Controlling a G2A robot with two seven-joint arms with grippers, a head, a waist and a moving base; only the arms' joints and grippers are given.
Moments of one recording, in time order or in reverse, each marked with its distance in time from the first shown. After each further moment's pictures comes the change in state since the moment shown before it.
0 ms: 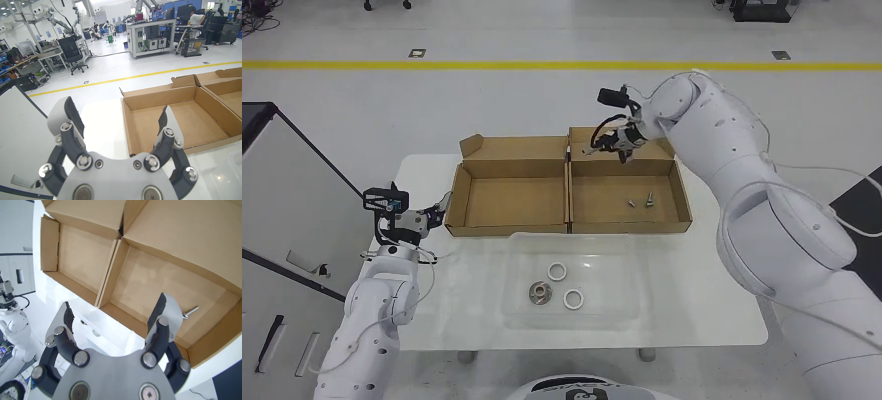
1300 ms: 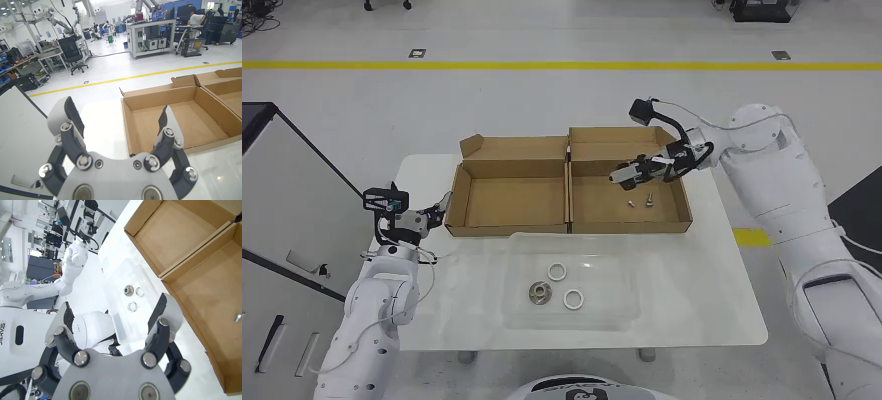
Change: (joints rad) left arm 0.000 0.000 0.000 0.000 0.000 0.000 0.000; right arm -0.489 0.434 0.466 -0.935 0.354 -0.031 0.302
